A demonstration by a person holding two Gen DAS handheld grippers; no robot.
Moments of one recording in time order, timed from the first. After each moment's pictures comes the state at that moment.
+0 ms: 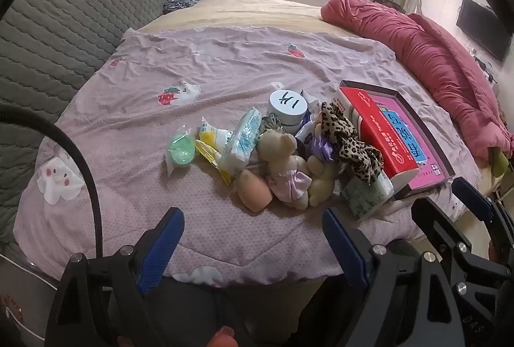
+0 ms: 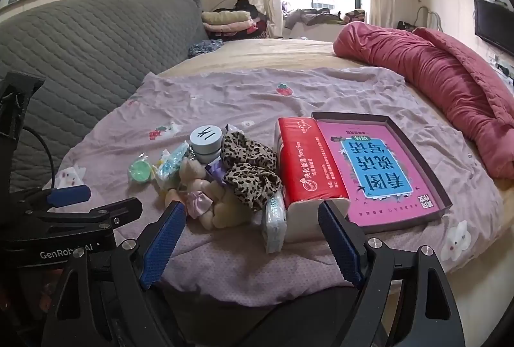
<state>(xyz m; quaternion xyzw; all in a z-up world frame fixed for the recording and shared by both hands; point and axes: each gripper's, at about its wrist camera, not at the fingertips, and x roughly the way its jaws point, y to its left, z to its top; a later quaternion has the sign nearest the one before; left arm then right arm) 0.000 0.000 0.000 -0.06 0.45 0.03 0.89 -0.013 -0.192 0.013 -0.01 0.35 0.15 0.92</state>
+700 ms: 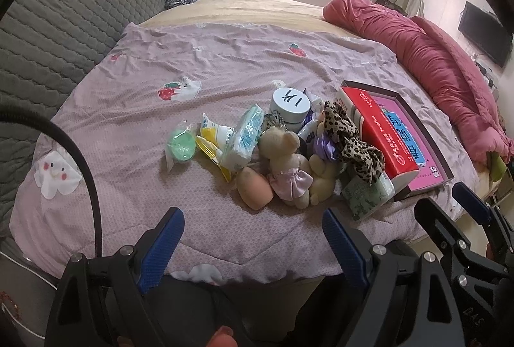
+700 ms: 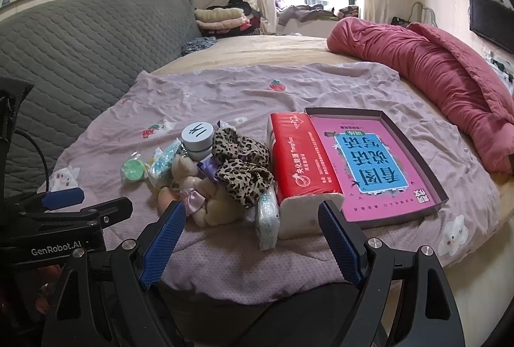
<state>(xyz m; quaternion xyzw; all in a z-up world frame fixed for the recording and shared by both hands) -0.002 0.003 -0.004 -0.07 0.44 0.03 0.89 -0.011 -0.196 0.009 -0.01 0.36 0.14 0.92</state>
